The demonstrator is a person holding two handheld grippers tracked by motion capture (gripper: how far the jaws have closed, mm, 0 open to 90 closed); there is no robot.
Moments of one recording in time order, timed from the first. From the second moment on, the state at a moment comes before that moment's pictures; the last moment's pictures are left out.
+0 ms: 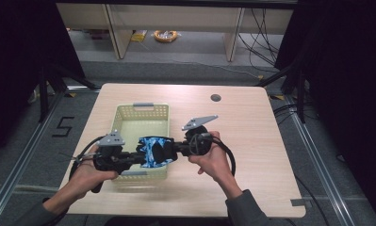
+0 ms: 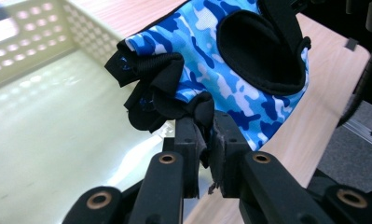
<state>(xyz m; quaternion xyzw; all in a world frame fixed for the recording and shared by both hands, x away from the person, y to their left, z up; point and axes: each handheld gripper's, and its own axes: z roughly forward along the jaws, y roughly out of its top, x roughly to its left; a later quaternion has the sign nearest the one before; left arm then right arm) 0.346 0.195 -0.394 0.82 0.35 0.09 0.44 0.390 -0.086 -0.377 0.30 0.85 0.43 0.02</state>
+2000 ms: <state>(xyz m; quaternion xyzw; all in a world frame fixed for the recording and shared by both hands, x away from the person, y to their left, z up) 0.360 0.231 -0.418 0.85 0.37 0.08 0.37 0.421 0.000 -0.452 0.35 0.88 0.33 -0.02</state>
